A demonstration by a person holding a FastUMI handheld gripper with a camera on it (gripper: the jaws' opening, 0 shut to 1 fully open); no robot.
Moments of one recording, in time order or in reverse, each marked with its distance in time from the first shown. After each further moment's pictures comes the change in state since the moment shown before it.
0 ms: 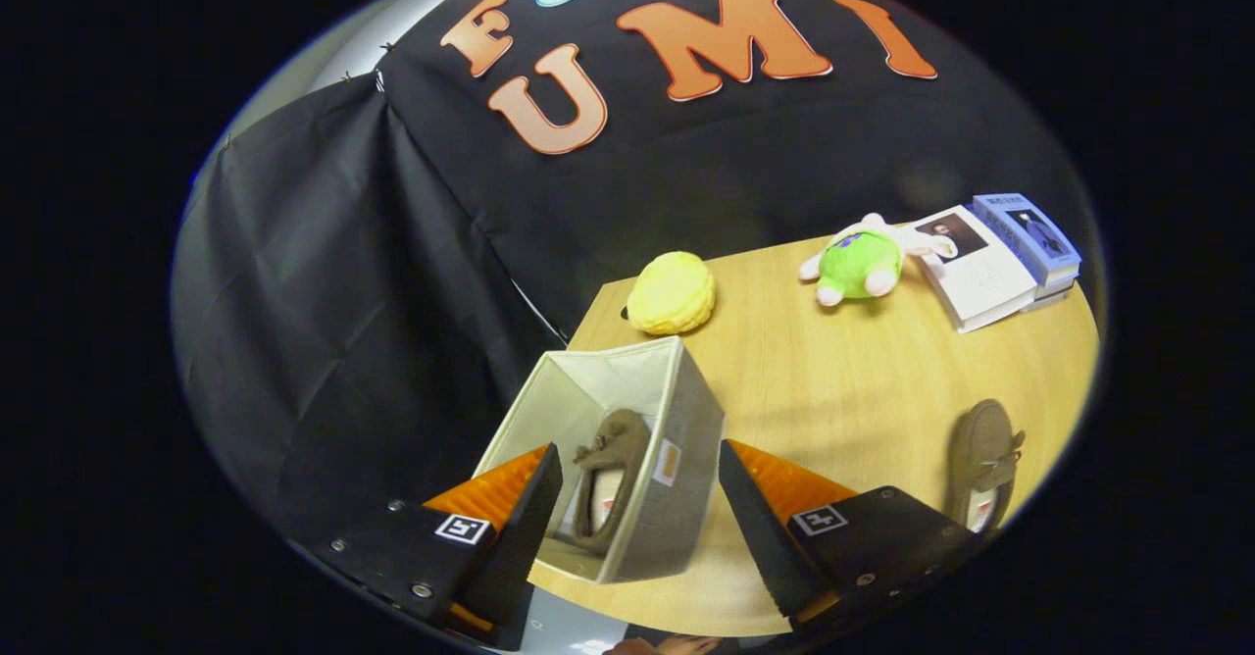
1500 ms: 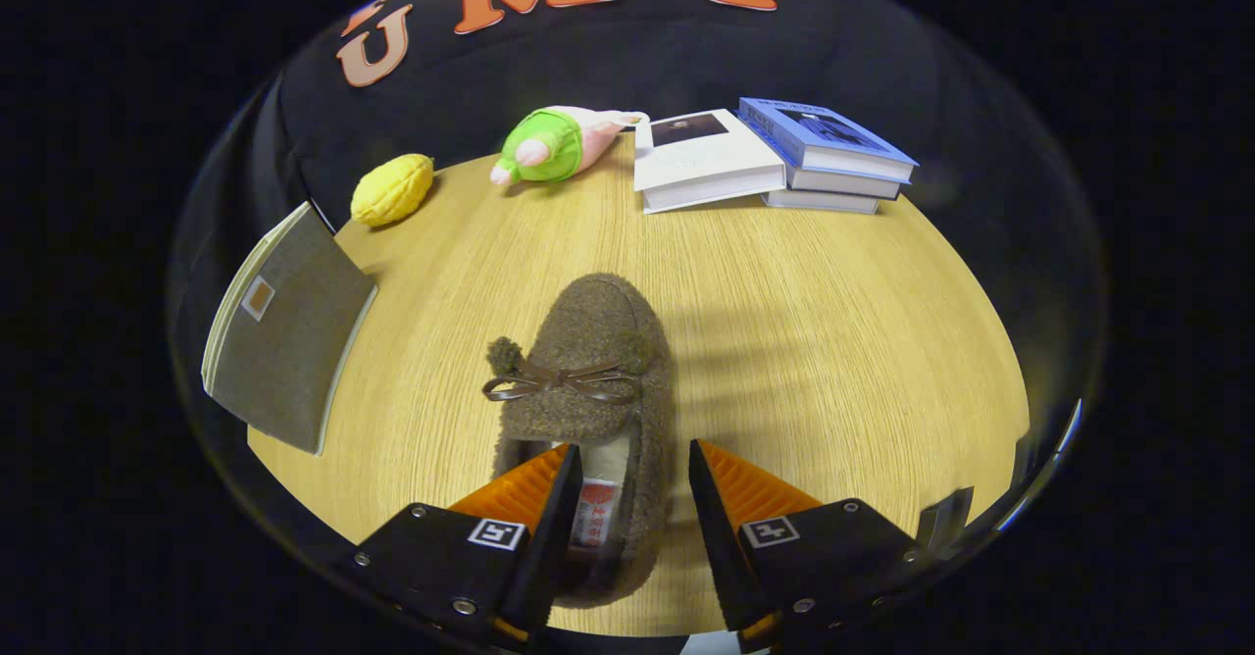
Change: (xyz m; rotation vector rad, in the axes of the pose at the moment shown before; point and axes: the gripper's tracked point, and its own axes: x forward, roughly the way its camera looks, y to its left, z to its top) arm -0.060 -0.341 -0.130 -0.020 0.246 -0.475
